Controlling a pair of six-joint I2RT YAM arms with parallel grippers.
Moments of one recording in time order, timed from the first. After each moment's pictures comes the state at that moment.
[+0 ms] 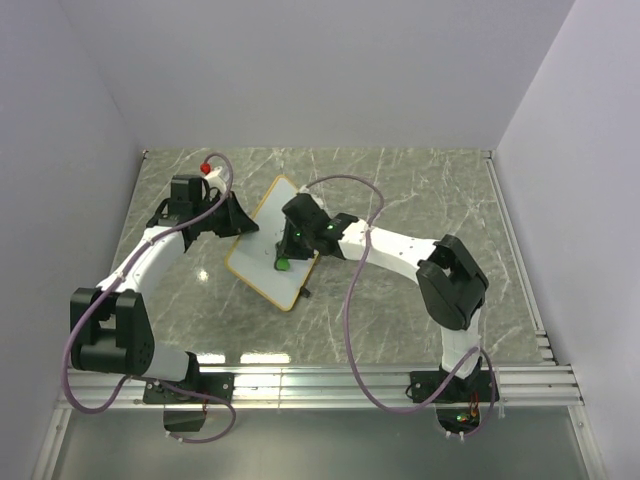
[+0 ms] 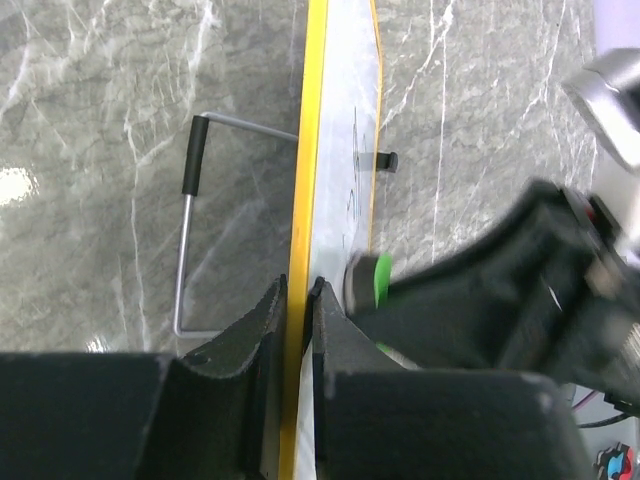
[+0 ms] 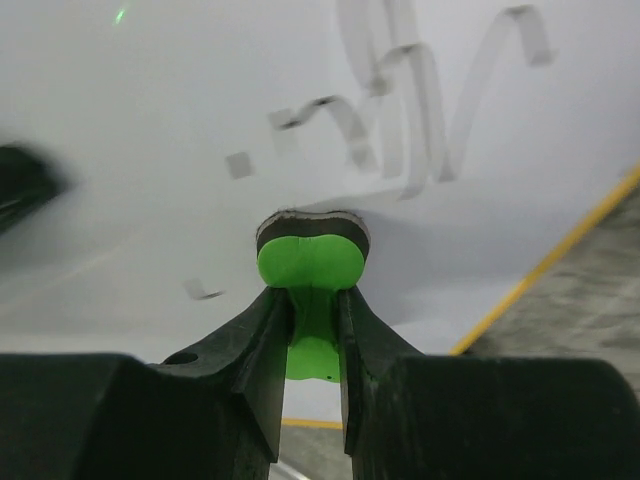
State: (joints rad) left arm -0.09 1.41 0.99 -0.29 0.58 -0.31; right arm 0.86 1.91 1.44 -0.37 0.03 0.90
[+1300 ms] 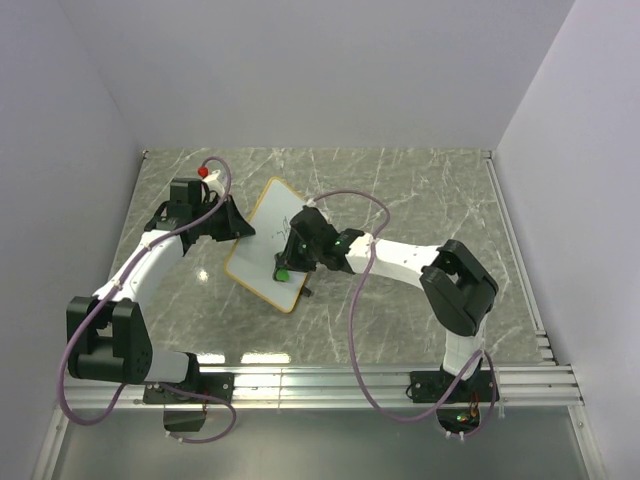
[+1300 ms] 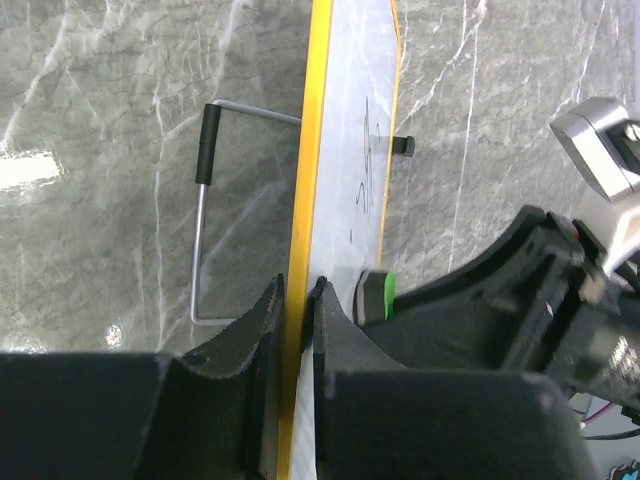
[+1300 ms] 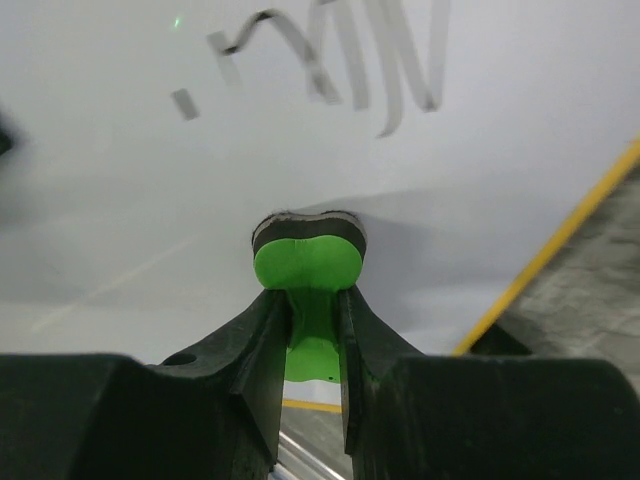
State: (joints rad) left arm -0.10 1.36 0.97 -0.35 0.50 -0.31; right arm 0.89 1.86 1.27 -0.20 -0.02 0.99
